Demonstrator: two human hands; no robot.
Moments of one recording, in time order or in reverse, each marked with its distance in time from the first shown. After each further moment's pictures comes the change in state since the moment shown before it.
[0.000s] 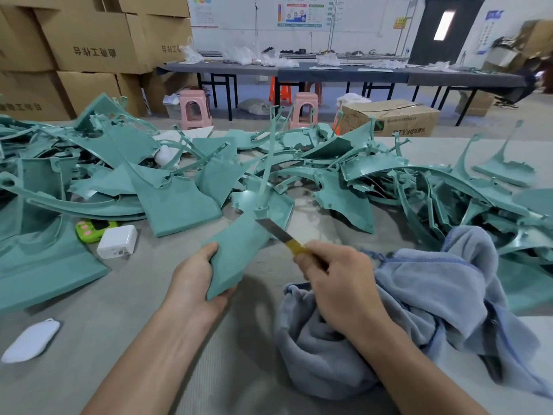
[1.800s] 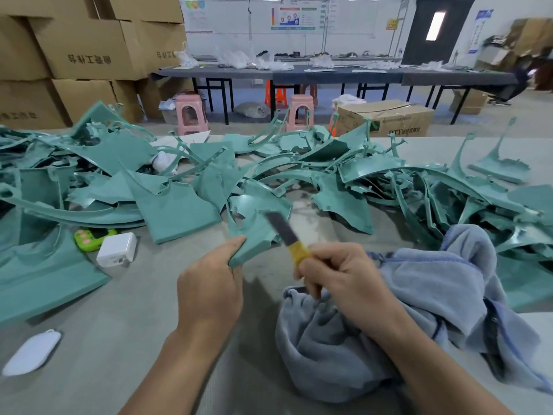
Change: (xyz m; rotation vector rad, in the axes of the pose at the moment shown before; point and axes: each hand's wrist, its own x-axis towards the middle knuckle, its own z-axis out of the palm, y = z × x) left_hand 0.006 -0.020 -0.015 1.324 0.124 1.216; right_hand 0.003 -0.006 -0.016 0.464 -0.221 0.057
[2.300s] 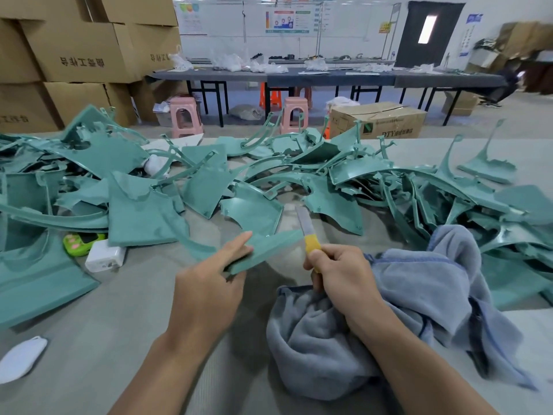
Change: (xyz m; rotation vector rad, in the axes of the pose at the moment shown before) left_hand -0.003 0.005 0.001 -0.243 0.054 0.120; right_hand 0.013 0.019 -0.004 -0.132 0.318 0.342
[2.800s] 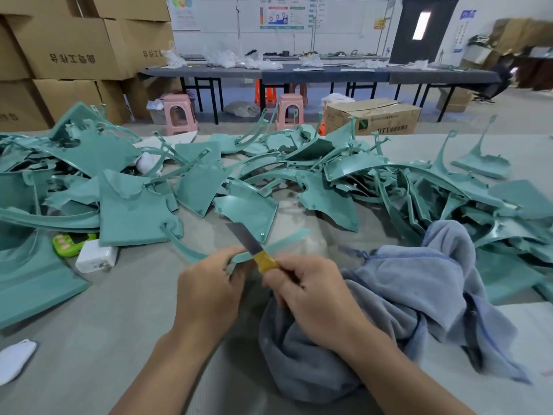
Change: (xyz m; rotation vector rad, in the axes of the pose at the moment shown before) left_hand 0.002 0.000 0.010 0.088 -0.078 -0.091; right_hand -0.032 -0.012 0.015 -0.140 -0.235 -0.461
